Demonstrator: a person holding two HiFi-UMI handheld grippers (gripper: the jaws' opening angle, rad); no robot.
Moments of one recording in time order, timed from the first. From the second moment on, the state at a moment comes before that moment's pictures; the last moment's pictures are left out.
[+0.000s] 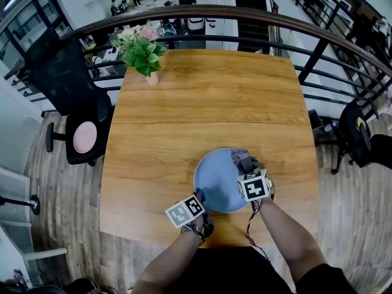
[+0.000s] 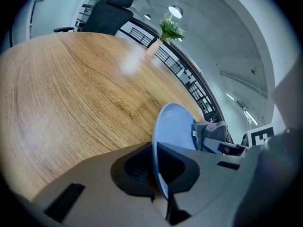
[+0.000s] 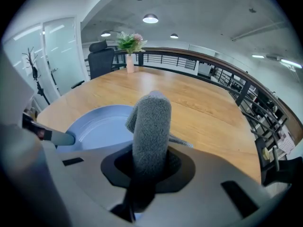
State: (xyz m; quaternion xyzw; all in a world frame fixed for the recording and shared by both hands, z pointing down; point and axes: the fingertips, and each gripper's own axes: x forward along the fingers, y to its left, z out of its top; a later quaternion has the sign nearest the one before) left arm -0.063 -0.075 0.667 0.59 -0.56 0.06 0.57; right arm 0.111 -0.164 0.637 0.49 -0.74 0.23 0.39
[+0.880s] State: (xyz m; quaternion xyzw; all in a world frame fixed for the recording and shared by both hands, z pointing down) left arm -0.065 -0.074 0.668 0.58 -0.57 0.05 0.57; right arm 0.001 -0.032 0.650 0.25 -0.80 0.35 0.41
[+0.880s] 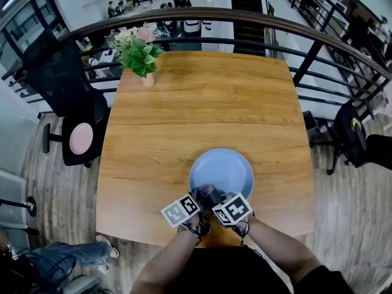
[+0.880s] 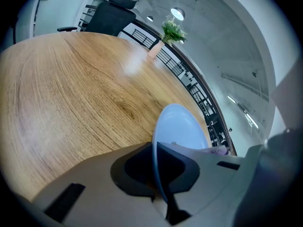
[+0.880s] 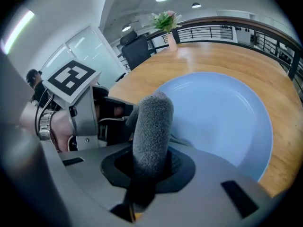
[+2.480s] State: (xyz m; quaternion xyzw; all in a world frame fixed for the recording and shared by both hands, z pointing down) left arm -0.065 -0.073 0.668 0.59 -0.57 0.05 0.56; right arm 0.125 -0.139 0.662 0.39 -0.75 0.26 0.46
